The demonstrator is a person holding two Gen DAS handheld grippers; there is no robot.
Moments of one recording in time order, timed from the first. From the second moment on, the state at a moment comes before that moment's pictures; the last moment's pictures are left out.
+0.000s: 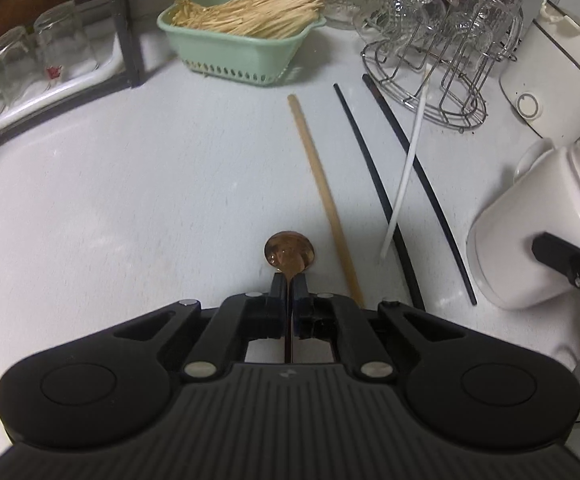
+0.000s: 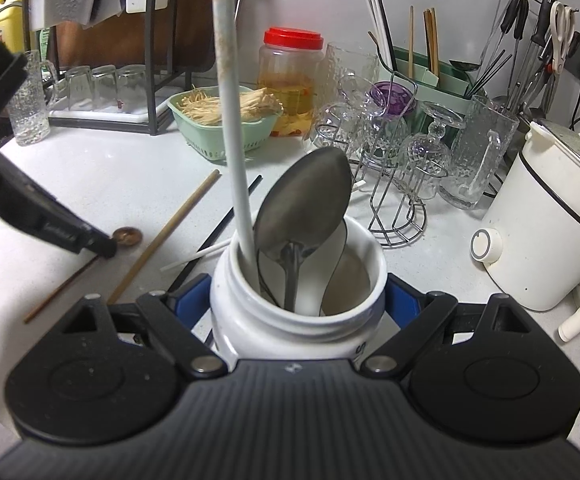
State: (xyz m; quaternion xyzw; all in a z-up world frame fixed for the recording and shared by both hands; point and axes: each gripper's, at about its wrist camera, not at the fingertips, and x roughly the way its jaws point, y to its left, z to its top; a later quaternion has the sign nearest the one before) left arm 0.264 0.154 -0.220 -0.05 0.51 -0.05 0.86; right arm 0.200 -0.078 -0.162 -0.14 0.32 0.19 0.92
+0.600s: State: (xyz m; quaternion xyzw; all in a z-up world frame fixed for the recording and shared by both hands) left arm 0.208 0.120 -0.217 -0.06 0.54 -0.06 0.84; right arm 0.200 -0.084 -0.164 -0.15 0.30 0.21 0.92
